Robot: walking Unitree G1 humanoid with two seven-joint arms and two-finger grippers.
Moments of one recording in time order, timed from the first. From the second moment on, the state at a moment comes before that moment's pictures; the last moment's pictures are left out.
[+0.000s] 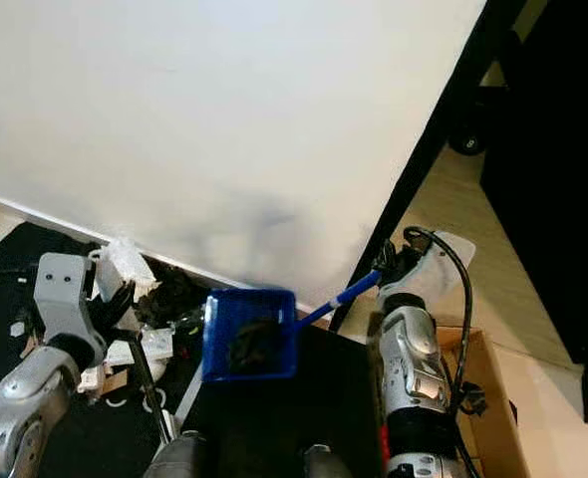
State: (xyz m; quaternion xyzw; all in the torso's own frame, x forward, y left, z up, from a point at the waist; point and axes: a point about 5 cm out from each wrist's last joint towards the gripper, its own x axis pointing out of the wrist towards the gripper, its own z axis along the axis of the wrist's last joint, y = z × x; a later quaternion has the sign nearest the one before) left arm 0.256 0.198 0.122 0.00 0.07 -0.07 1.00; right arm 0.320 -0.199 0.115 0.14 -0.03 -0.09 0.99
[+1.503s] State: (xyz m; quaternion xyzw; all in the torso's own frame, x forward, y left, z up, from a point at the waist) left arm 0.268 0.219 0.133 0.00 0.01 0.02 1.00; right arm 0.337 -0.189 0.118 0.09 0.00 -0.06 0.99
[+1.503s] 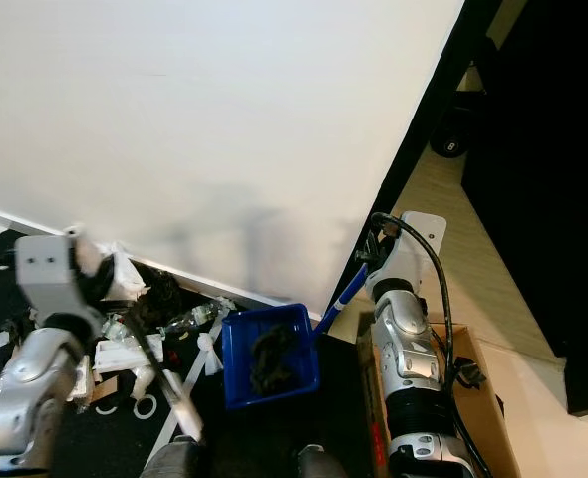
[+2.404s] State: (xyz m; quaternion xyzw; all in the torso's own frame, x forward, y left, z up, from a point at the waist) left arm 0.271 0.200 0.155 -0.02 -0.04 -0.05 1.00; right arm 0.339 -0.186 0.111 0.09 0.01 -0.06 0.99
